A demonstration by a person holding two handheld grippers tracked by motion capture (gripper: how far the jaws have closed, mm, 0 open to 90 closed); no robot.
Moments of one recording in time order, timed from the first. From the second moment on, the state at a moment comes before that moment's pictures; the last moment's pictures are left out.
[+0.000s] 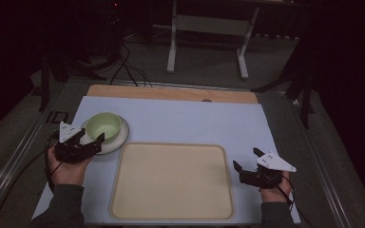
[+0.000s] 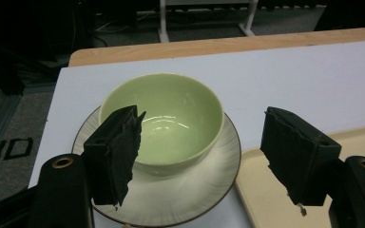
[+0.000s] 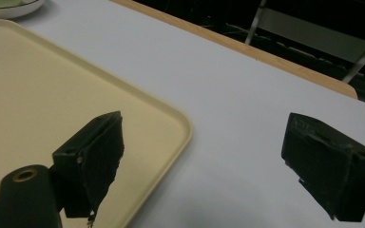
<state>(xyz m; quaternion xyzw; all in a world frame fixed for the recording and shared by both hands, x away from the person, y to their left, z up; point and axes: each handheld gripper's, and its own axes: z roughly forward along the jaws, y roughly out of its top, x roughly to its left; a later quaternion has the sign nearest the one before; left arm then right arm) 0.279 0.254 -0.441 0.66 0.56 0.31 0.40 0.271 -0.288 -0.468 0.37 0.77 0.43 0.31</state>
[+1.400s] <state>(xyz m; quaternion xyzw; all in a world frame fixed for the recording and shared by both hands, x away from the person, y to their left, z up) 0.331 0.278 -0.470 0.63 0.63 0.28 0.37 0.268 -0.289 -0.465 0.36 0.76 0.46 0.30</state>
